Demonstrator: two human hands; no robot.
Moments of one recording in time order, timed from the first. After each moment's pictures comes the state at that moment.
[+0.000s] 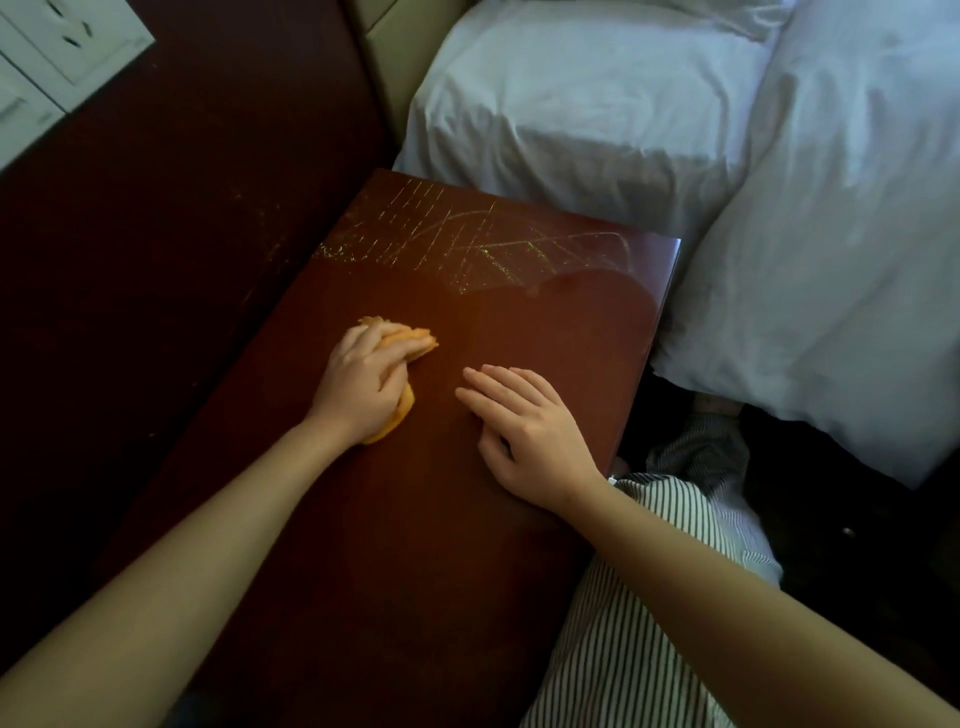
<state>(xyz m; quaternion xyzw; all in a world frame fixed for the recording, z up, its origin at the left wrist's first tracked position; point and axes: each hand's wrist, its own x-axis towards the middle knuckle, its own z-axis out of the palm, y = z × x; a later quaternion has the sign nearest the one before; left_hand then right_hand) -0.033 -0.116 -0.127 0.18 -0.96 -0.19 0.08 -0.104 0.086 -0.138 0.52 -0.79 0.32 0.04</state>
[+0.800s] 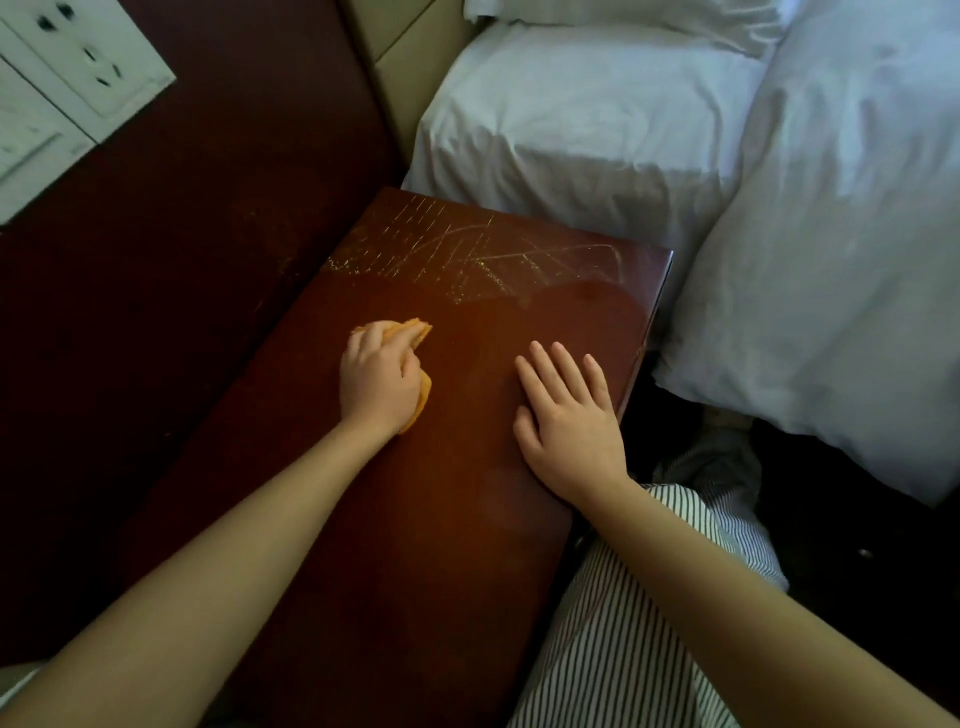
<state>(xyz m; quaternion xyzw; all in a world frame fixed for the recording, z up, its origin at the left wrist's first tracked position) -0.059 -0.087 -0.133 0.32 -0.93 -0.12 0.12 -0.127 0.110 -0.147 0.40 -0.90 0.19 0.02</state>
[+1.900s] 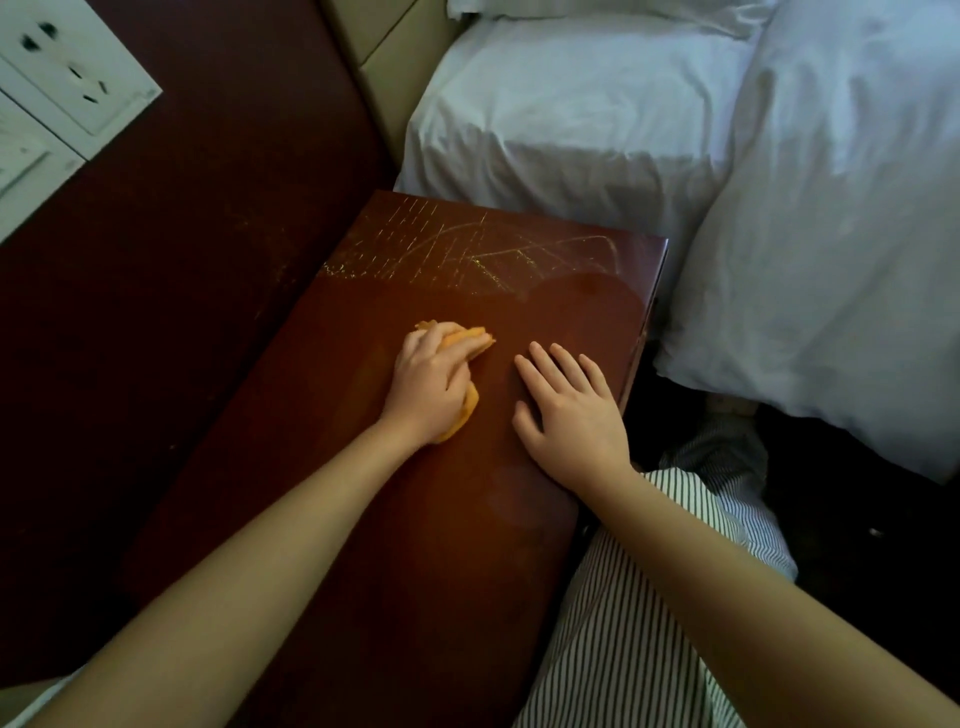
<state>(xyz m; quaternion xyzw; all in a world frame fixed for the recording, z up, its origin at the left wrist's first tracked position) -0.075 -0.059 -0.134 0.18 -0.97 -0.17 0.09 -0.128 0.107 -0.149 0.38 -0.90 0.21 0.00</state>
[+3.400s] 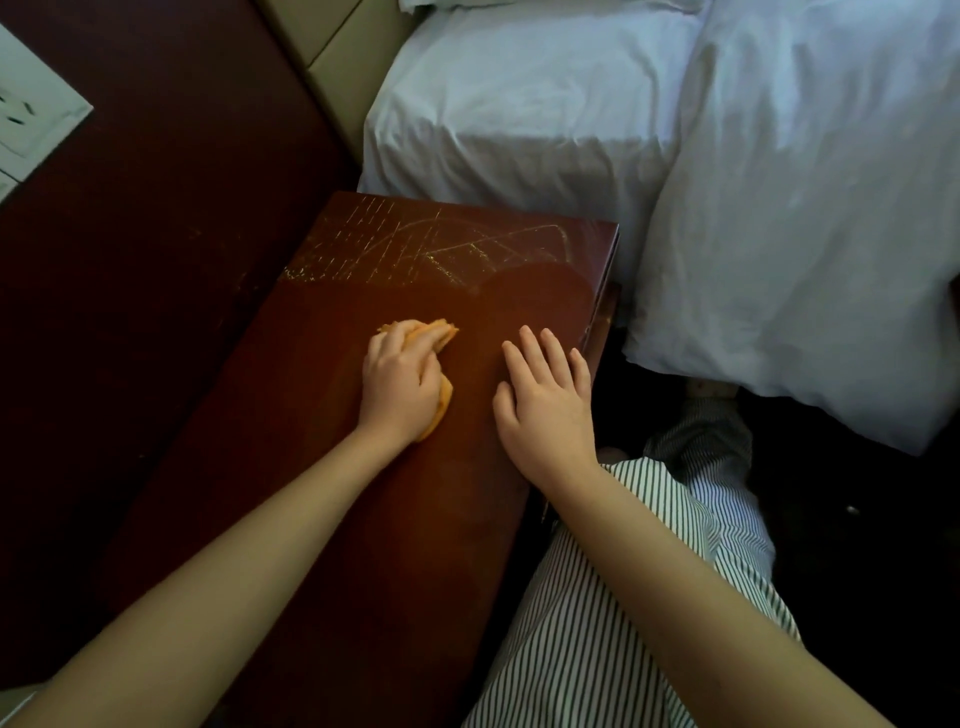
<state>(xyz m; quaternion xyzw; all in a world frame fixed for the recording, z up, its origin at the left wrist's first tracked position) -0.085 -0.032 -0.134 0.24 -0.95 -0.15 0.12 -0.131 0.128 -0.137 0.31 -0.90 0.29 -0.07</state>
